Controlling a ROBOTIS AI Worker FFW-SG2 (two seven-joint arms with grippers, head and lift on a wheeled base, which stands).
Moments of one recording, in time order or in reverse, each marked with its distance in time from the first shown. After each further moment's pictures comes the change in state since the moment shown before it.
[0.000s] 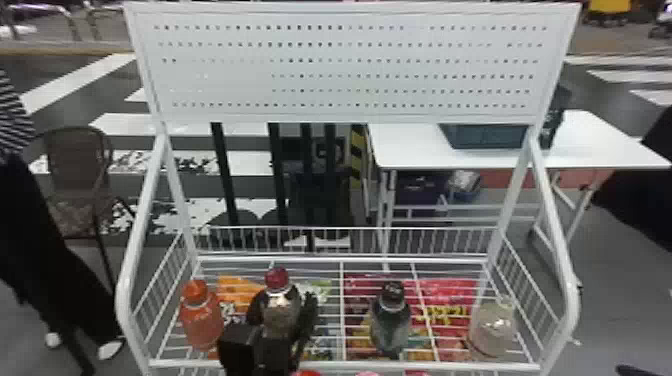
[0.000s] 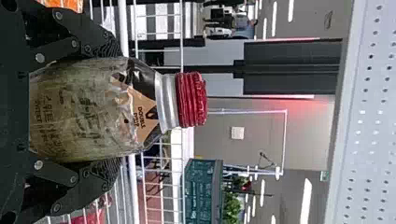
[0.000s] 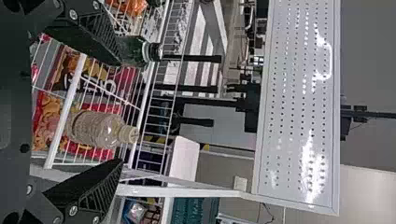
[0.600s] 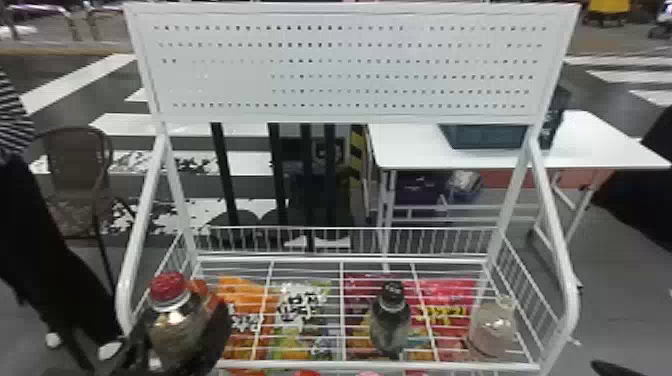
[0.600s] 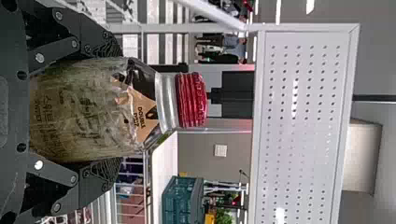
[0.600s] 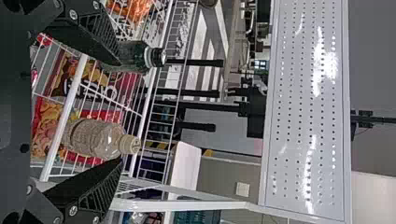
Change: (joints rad) left arm 0.539 0.081 0.381 -0.754 -0.004 0.239 -0.109; right arm -0.056 0.000 0.042 0.049 0.038 0.011 0.000
